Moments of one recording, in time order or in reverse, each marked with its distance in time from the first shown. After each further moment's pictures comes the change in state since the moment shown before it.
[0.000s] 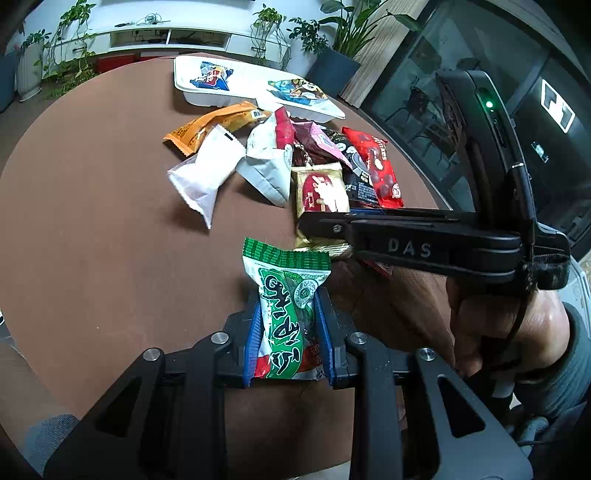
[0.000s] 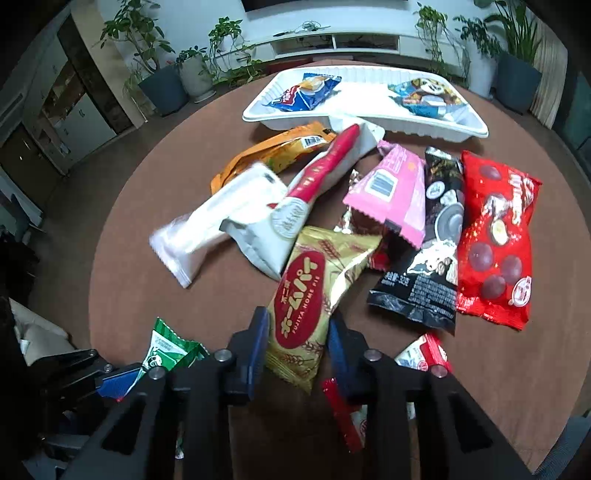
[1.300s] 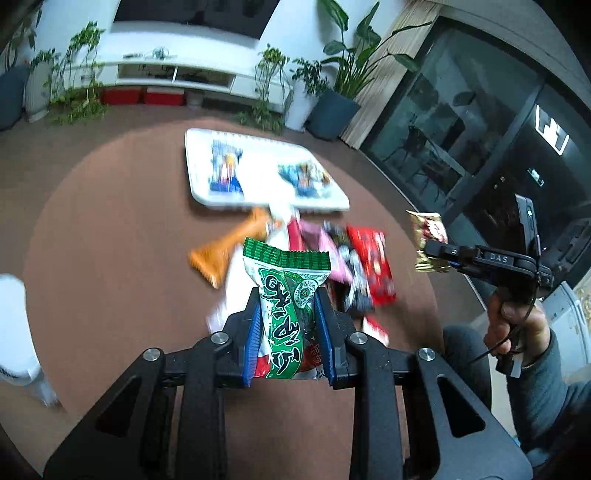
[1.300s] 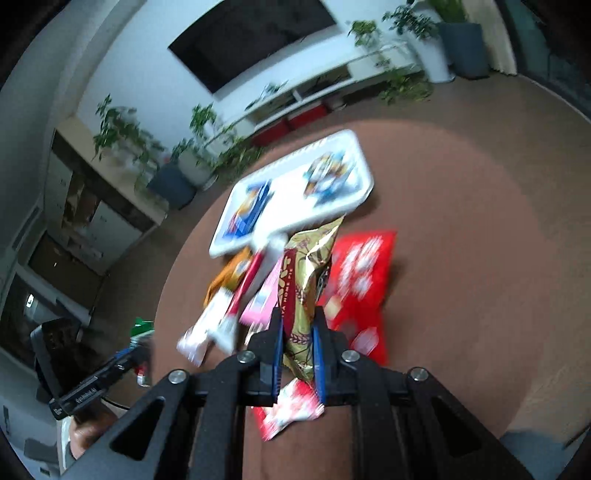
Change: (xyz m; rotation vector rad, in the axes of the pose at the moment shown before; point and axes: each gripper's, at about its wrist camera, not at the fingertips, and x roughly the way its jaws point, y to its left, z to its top) left arm -0.055 0.017 0.098 -0.006 -0.164 0.003; right arm -0.119 -0.141 0.026 0.282 -0.258 0.168
